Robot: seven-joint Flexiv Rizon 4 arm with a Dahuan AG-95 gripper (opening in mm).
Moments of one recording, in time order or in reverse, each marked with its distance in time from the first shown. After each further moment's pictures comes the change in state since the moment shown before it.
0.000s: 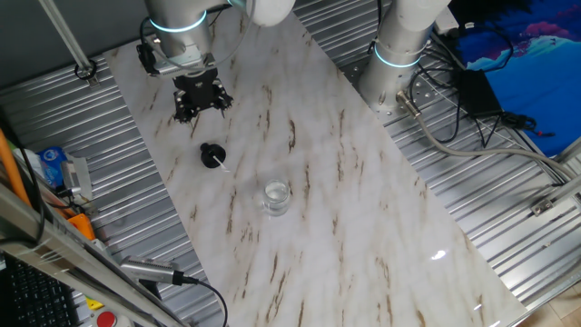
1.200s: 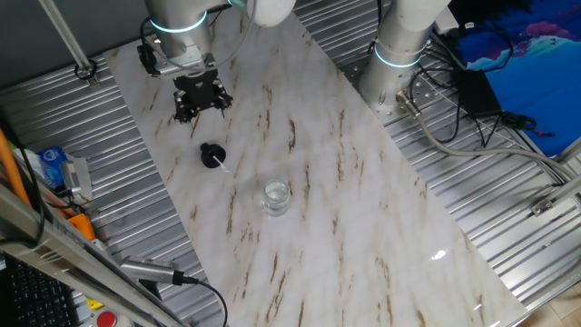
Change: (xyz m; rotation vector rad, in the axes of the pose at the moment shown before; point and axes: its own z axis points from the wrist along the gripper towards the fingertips) arm 0.000 0.000 0.000 0.001 0.003 -0.008
